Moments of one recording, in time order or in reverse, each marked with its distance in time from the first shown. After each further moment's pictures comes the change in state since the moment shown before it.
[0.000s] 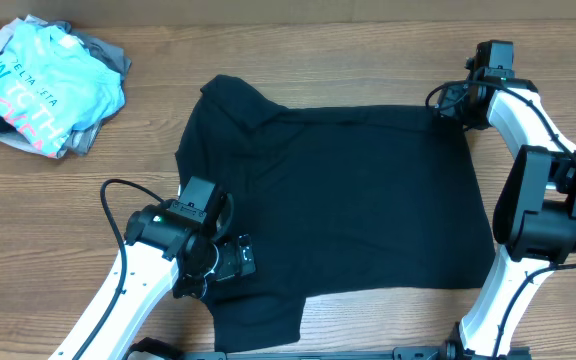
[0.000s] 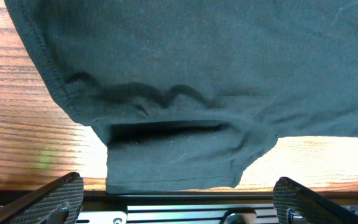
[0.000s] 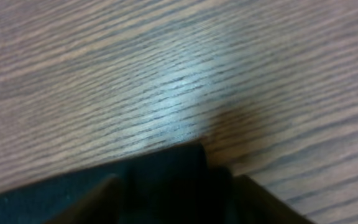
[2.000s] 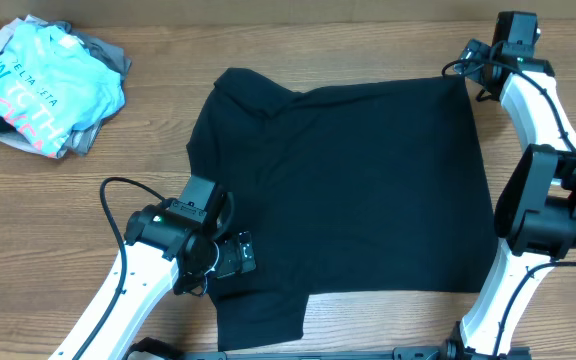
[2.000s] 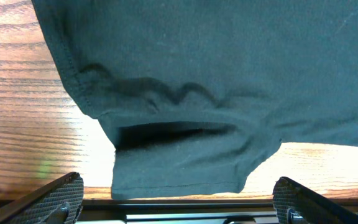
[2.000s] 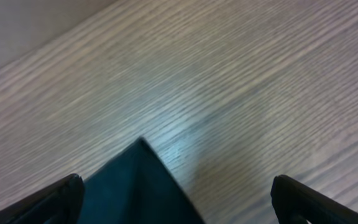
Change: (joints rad) left arm 0.000 0.000 0.000 0.027 -0.015 0.000; right arm -0.024 0.041 0.225 0.003 0.212 0.135
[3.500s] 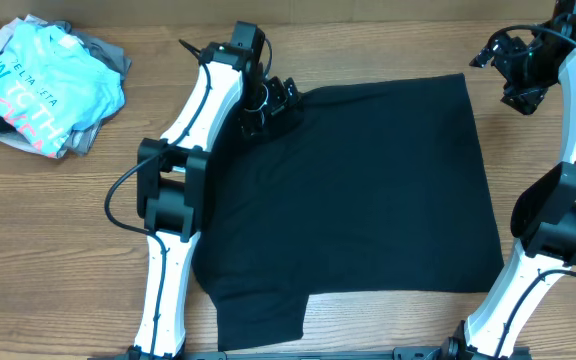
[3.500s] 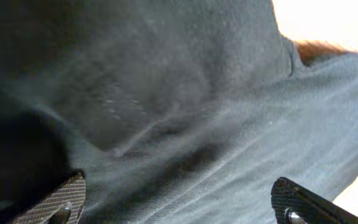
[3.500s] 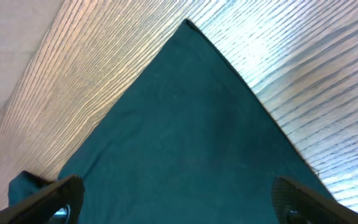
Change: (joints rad) left arm 0.116 1.301 1.369 0.077 0.234 -0.048; right arm -0.119 0.000 0.355 -0.654 -0.483 0.096
